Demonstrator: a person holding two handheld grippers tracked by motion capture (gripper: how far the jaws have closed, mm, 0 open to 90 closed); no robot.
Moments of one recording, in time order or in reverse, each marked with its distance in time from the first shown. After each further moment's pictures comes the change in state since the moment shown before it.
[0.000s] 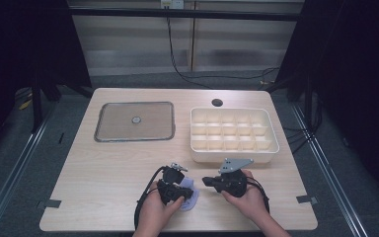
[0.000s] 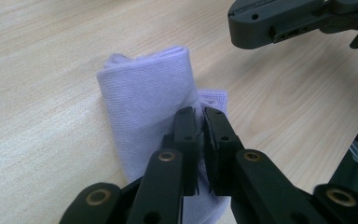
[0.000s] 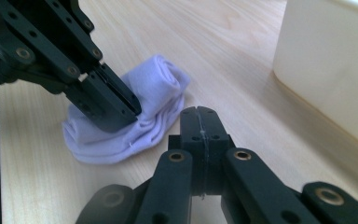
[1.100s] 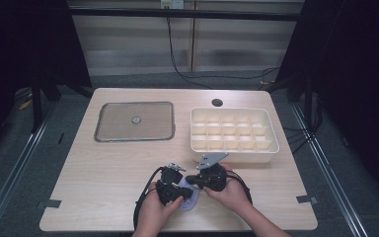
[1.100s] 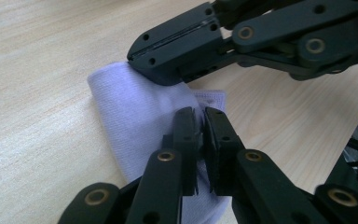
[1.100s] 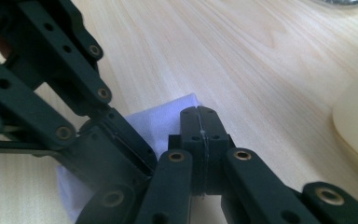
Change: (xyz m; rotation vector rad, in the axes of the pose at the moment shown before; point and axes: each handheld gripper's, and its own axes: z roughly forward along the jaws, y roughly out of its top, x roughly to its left) left arm 0.003 -0.003 -0.001 -0.027 -0.019 -0.015; right arm 0.008 0.028 0.047 0.081 0.060 -0.071
